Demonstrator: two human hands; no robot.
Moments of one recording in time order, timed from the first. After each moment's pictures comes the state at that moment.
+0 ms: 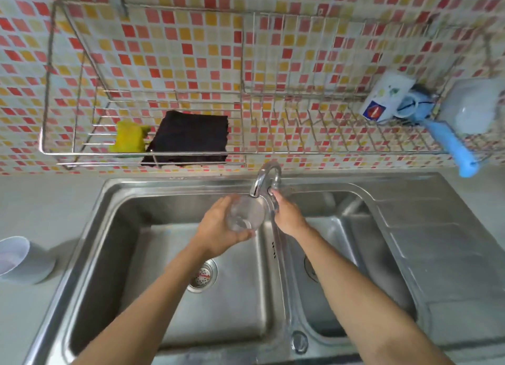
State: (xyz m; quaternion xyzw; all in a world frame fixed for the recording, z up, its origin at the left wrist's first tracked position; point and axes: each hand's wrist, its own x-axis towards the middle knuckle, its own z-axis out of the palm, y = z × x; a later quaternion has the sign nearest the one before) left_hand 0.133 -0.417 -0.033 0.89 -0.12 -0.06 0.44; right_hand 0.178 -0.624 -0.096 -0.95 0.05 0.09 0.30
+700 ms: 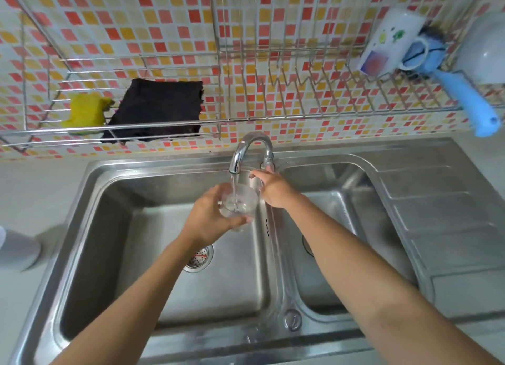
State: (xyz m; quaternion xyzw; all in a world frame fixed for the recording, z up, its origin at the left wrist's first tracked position) left_hand 0.127 -0.436 -0.063 0.88 -0.06 -0.10 0.47; right_hand 0.203 -0.633 -0.118 -0.95 -0.04 0.15 0.26
